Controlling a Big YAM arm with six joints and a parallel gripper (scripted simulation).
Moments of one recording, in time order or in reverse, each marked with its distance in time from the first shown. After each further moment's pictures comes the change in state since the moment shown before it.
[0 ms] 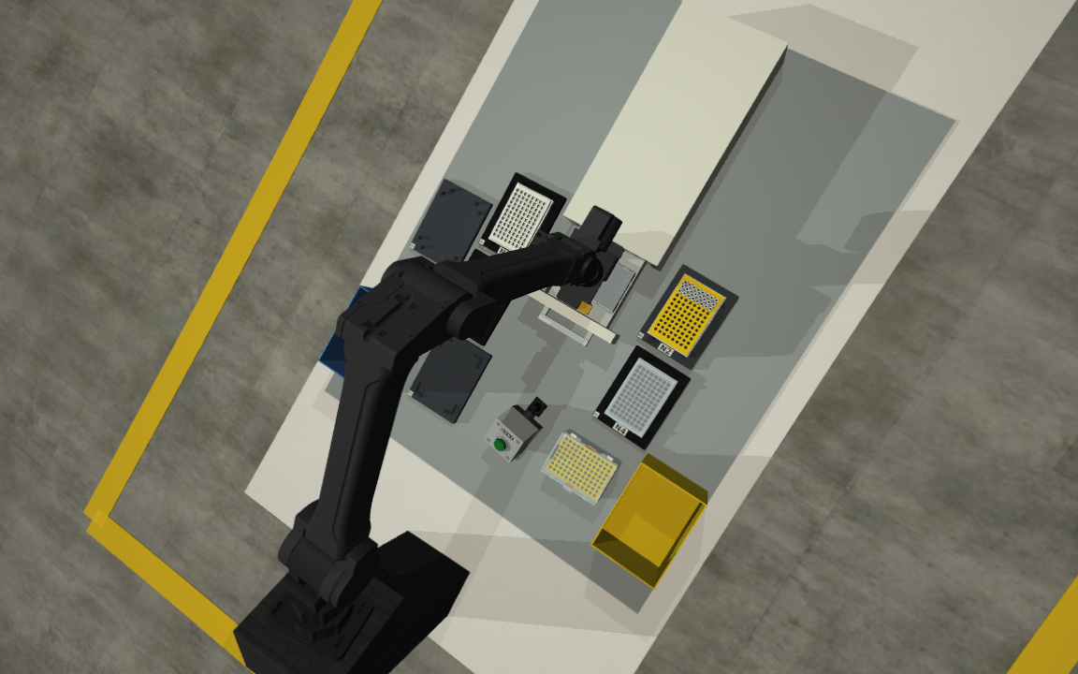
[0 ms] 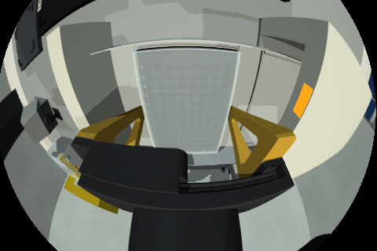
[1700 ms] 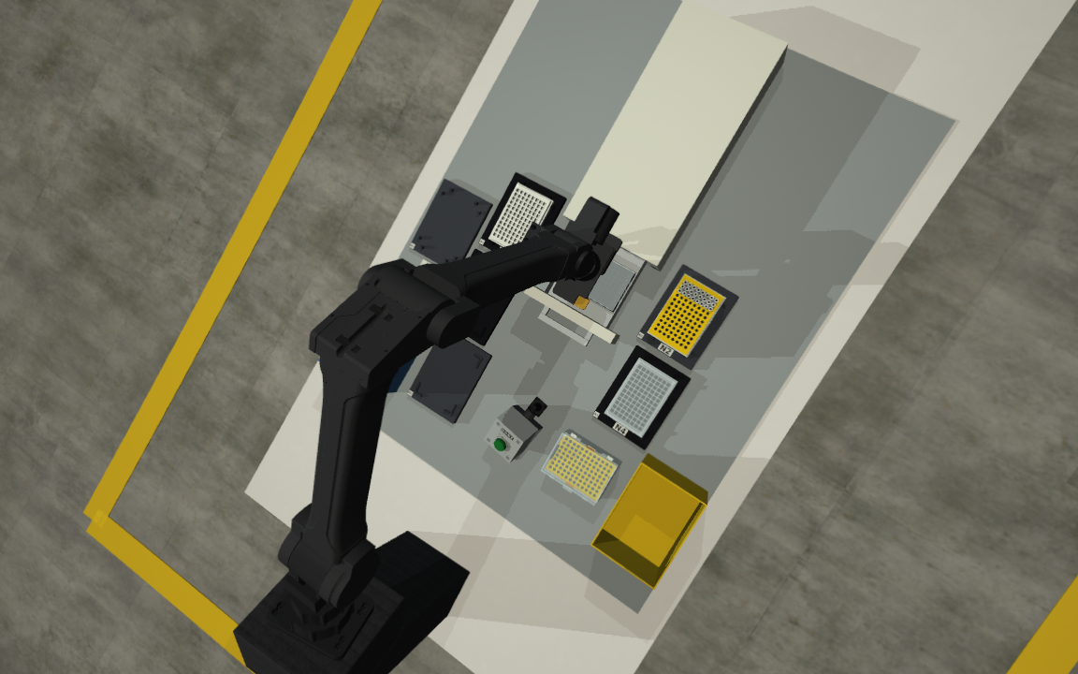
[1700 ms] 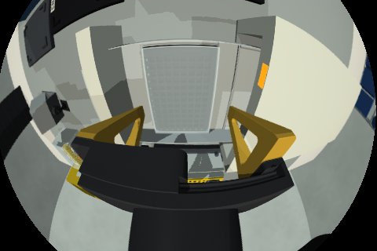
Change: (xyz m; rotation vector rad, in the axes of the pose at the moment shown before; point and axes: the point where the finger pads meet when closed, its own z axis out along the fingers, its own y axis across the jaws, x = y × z) arm -0.002 -0.008 -0.040 0.017 0.000 -0.001
